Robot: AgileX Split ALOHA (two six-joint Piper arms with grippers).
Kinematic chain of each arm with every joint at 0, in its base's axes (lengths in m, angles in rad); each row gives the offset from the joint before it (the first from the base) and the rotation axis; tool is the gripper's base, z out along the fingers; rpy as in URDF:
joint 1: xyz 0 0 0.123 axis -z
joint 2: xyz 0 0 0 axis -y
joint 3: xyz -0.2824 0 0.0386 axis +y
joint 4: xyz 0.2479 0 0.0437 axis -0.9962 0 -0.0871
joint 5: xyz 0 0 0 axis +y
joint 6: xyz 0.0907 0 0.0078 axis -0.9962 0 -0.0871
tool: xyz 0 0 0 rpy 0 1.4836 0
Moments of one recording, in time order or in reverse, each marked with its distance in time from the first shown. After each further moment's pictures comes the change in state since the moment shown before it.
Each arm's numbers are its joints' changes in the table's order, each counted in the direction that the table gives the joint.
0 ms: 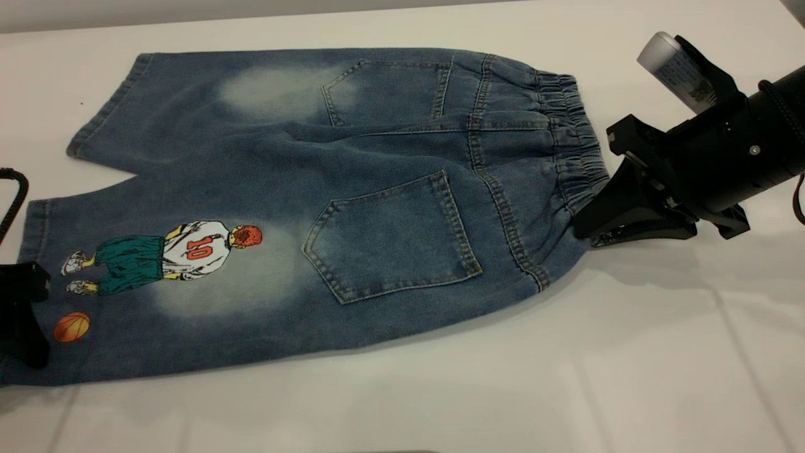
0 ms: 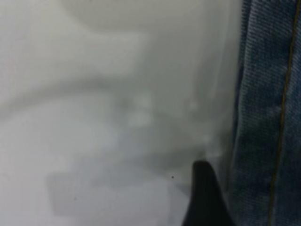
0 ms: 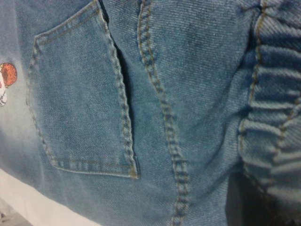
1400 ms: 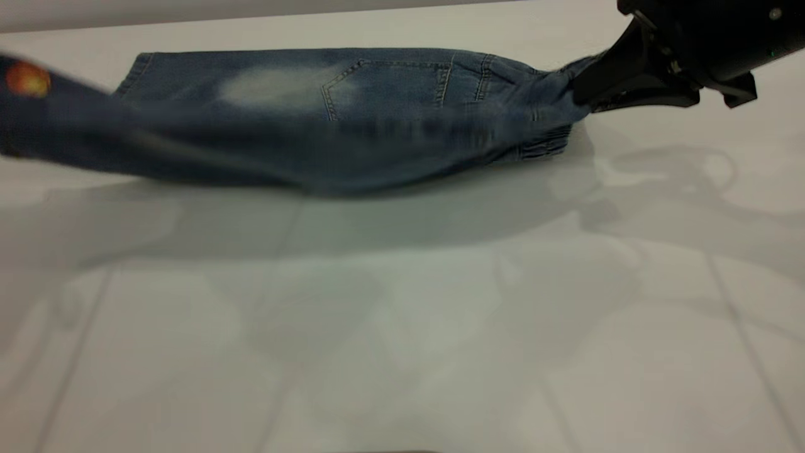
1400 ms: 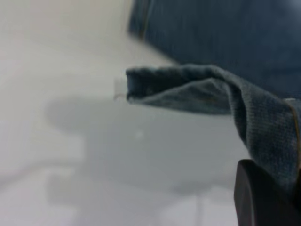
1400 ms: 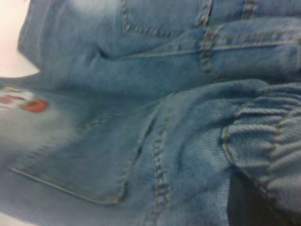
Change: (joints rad) left arm 0.007 0.358 -0.357 0.005 0.295 0.001; right arm -0.001 0.214 -0.071 -0.020 -0.057 -0.031
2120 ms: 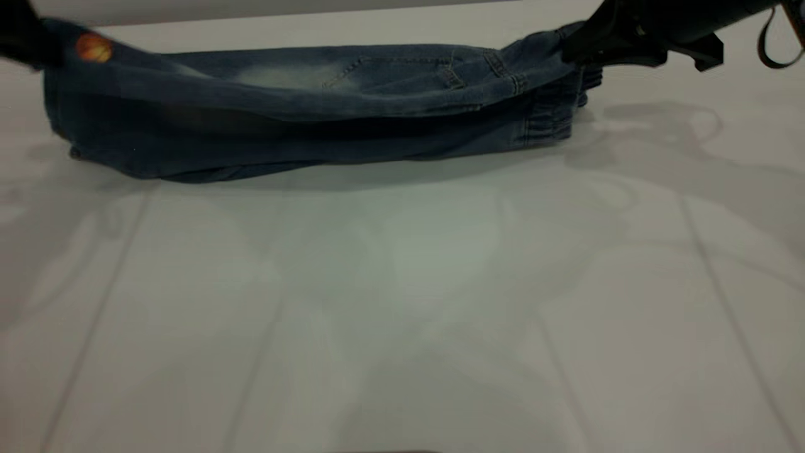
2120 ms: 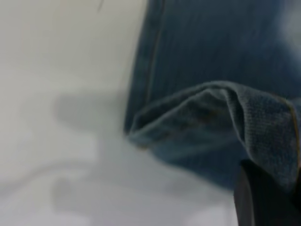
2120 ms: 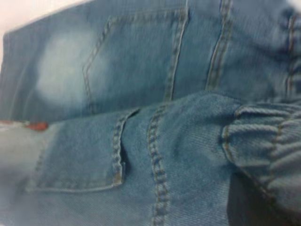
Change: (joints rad) left arm 0.053 -0.335 -0.294 -0.002 -0.062 -0.054; right arm 0.000 -0.171 -0.256 -0.047 -0.088 -0.056
